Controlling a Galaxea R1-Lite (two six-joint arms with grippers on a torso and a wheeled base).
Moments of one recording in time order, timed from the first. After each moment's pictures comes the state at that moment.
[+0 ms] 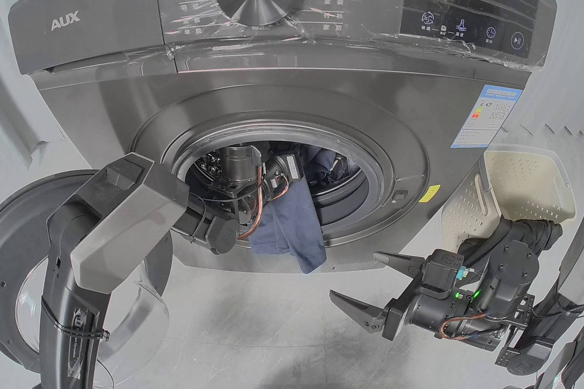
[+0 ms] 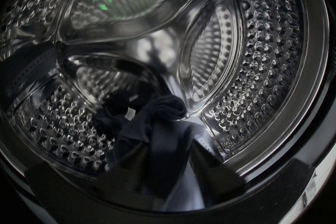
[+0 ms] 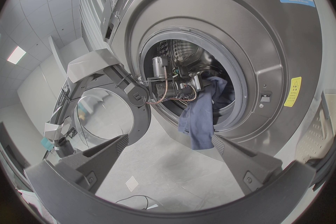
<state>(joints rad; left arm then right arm) -0.51 2.43 -1.50 -0.92 0.12 -0.28 0.81 1.86 -0.20 -1.54 0.01 0.14</state>
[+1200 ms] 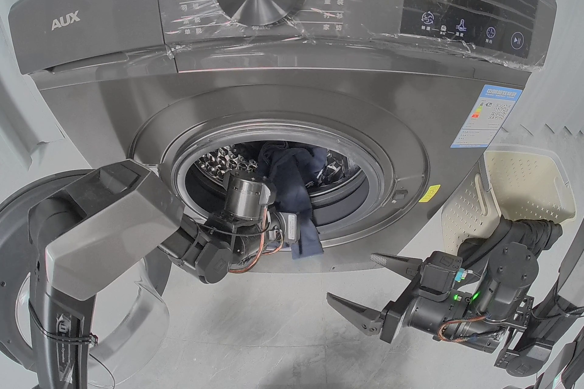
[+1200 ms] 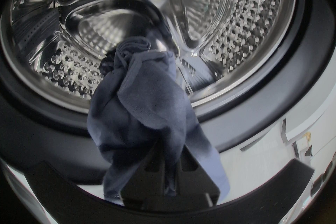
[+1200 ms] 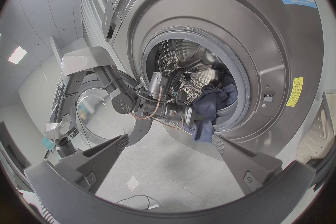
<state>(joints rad) -0.56 2.33 -1.21 -0.71 0.10 -0.23 0.82 1.86 -0.21 -1.54 0.01 0.14</state>
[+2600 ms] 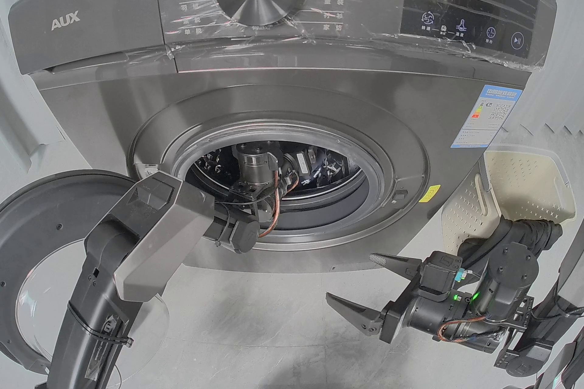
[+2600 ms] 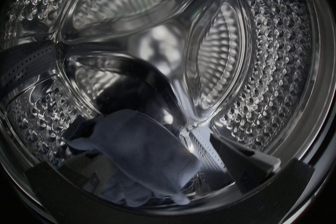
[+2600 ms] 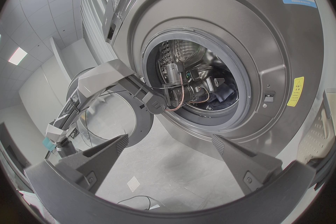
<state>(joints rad) -0.53 2.60 -1.74 -0.93 0.22 -0.26 0.82 1.86 -0.21 -1.54 0.01 0.14</state>
